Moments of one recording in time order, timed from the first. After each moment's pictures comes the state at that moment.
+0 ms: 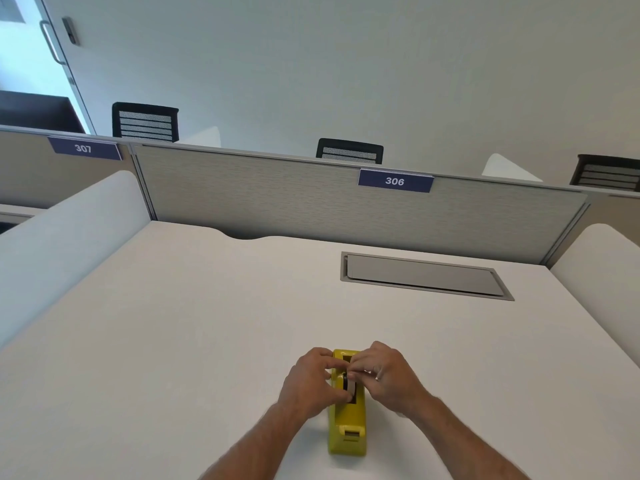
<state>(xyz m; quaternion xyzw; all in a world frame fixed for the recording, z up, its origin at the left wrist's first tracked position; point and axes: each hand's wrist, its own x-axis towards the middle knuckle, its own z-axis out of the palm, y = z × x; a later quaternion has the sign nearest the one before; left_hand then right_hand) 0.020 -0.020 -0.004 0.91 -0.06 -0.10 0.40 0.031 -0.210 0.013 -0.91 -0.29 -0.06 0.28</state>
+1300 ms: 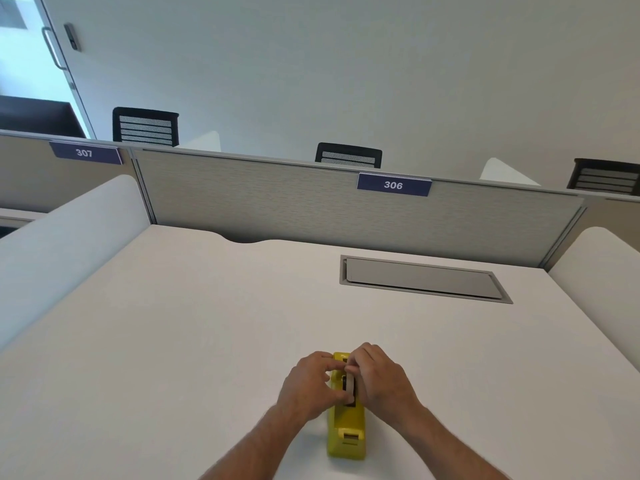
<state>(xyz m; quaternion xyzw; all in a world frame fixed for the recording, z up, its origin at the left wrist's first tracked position) 0.017 -0.021 0.007 0.91 -0.07 -0.09 0.39 0.018 -0.191 0.013 -0.95 -0.23 -0.13 0.17</state>
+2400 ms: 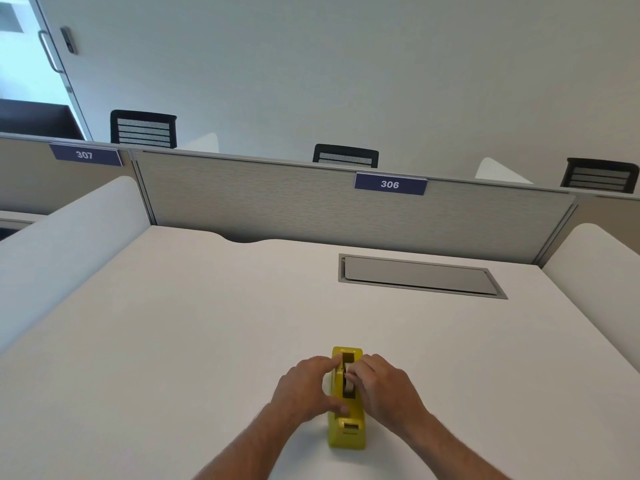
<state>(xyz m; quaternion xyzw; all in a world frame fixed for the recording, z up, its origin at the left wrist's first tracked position) 0.007 -0.009 0.002 0.94 -0.09 -0.14 0.30 -0.010 -0.196 0.018 -0.95 -0.25 -0.16 0.11</state>
